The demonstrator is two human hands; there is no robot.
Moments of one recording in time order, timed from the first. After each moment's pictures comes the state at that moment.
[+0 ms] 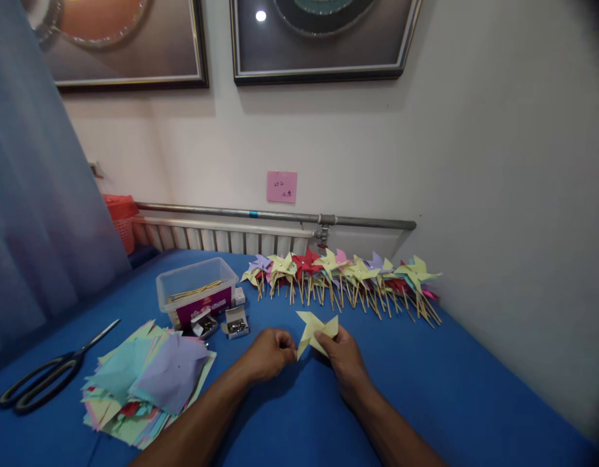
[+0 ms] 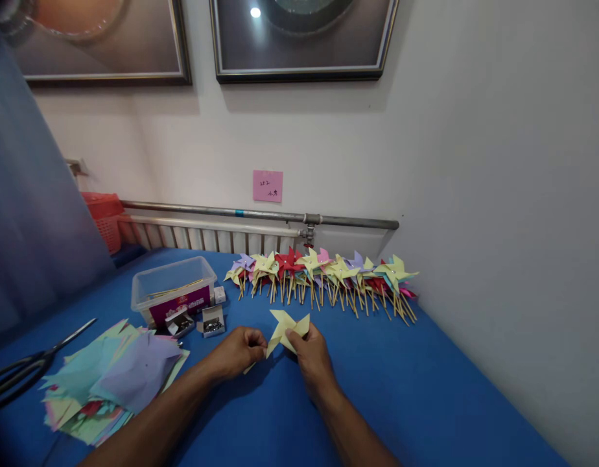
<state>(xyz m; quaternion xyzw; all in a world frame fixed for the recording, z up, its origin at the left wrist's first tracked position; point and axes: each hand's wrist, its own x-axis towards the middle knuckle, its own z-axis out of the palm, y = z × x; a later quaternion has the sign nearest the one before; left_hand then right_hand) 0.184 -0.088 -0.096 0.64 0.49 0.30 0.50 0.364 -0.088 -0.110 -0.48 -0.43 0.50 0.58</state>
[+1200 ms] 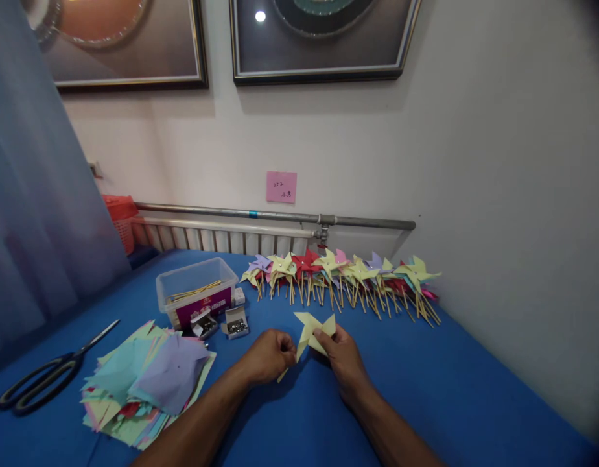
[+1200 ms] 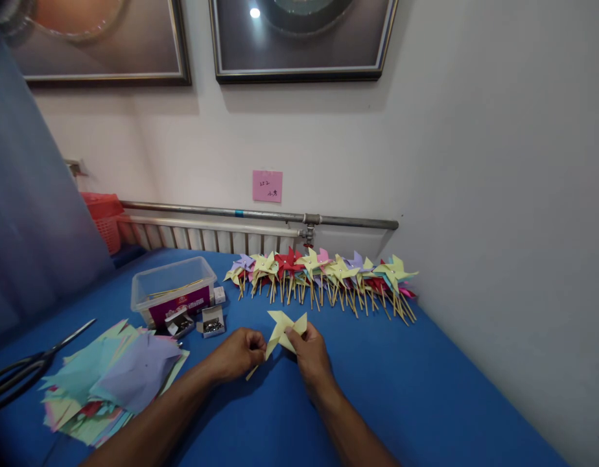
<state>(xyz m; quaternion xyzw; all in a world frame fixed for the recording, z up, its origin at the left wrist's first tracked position) 0.184 -0.088 -0.099 0.66 0.49 0.28 0.50 0.364 -0.087 -0.112 -0.46 -0.44 0.50 0.58</state>
